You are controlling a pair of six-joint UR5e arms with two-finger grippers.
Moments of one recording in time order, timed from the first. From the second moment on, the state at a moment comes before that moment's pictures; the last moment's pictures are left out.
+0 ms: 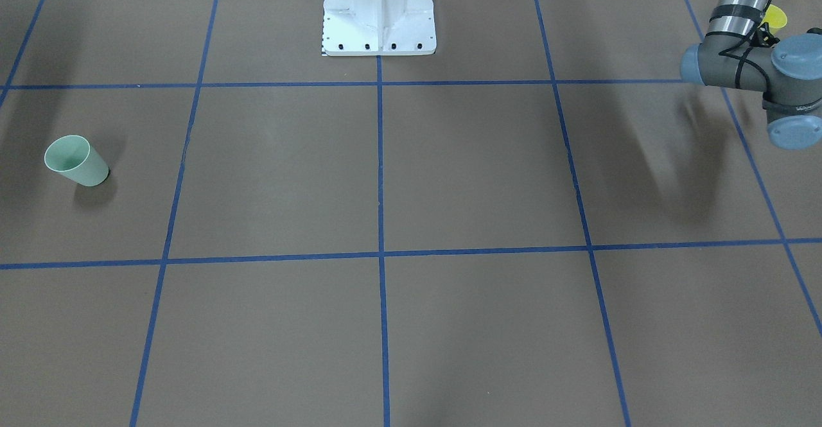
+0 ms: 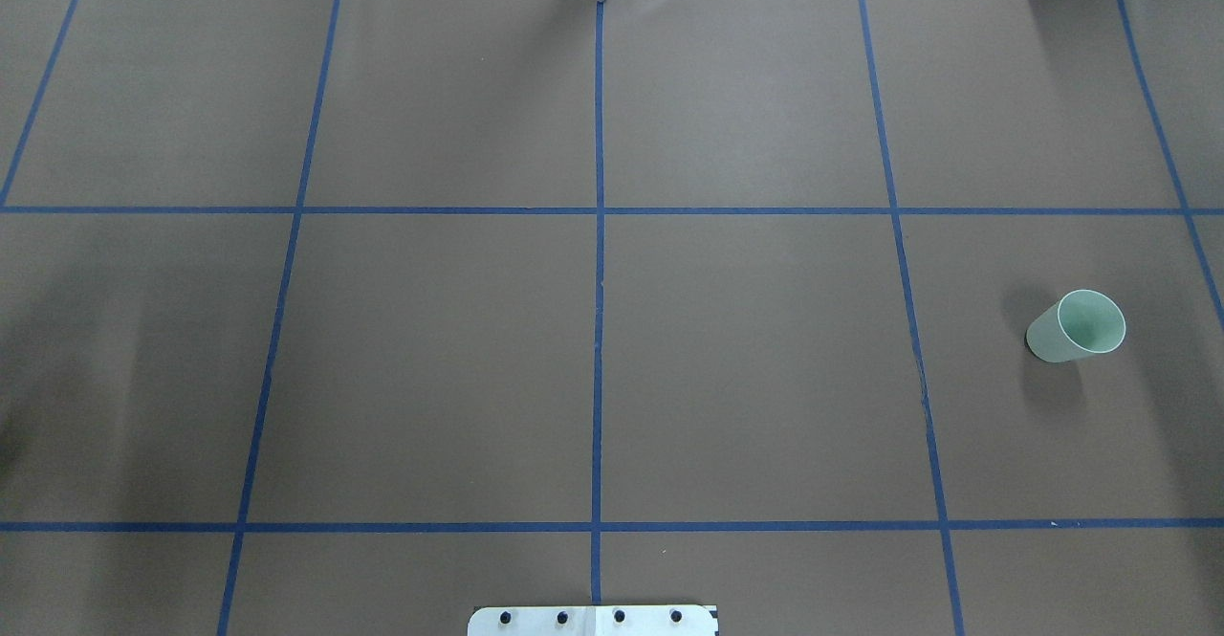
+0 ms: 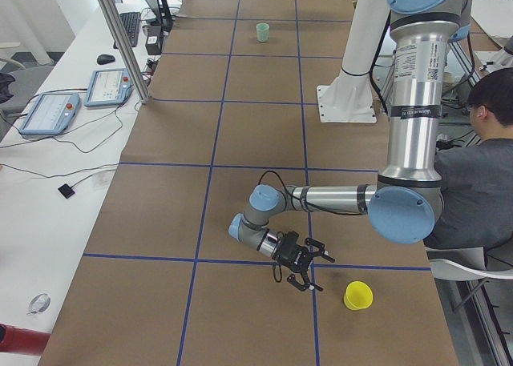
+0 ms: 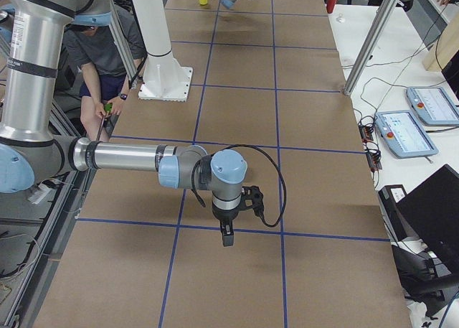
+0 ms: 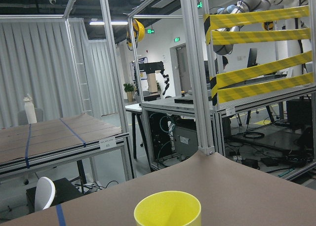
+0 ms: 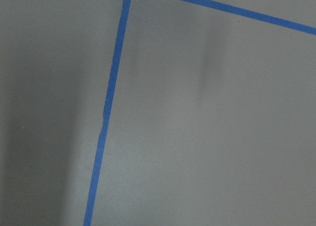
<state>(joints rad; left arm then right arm) -0.93 -1.56 -1.38 -0.66 -2.00 -2.42 1.56 -1.82 1.80 -1.58 2.19 -0.21</state>
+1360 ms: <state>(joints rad) -0.83 -1.53 -1.24 -0.81 -2.23 -2.48 1.56 -1.82 1.81 -1.57 2.19 -0.21</state>
